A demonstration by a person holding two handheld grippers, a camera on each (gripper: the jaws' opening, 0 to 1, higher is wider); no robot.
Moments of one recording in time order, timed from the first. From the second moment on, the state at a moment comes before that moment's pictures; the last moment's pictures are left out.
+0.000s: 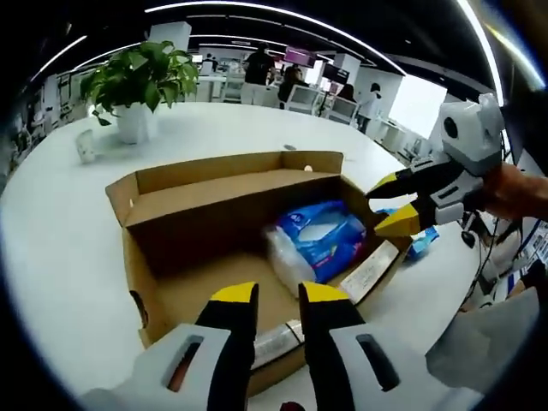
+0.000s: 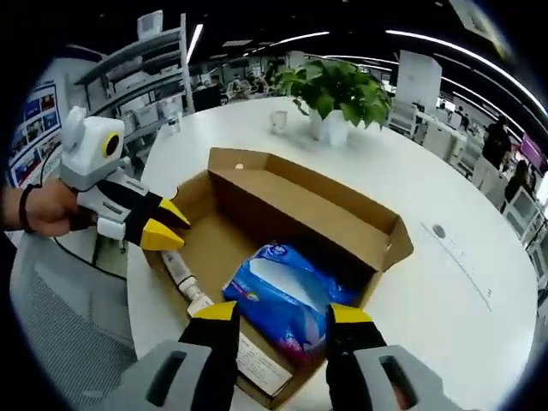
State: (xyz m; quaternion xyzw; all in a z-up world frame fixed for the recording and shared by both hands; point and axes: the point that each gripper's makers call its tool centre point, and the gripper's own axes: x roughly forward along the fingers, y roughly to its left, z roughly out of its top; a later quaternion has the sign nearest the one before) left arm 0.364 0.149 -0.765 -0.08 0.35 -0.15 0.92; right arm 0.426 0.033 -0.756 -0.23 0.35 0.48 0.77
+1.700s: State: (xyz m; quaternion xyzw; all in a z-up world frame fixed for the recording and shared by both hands) left arm 0.356 0.138 -0.778 -0.07 0.38 -0.17 0.90; right arm 0.440 0.069 -0.851 -0.44 0.41 0.52 0.61
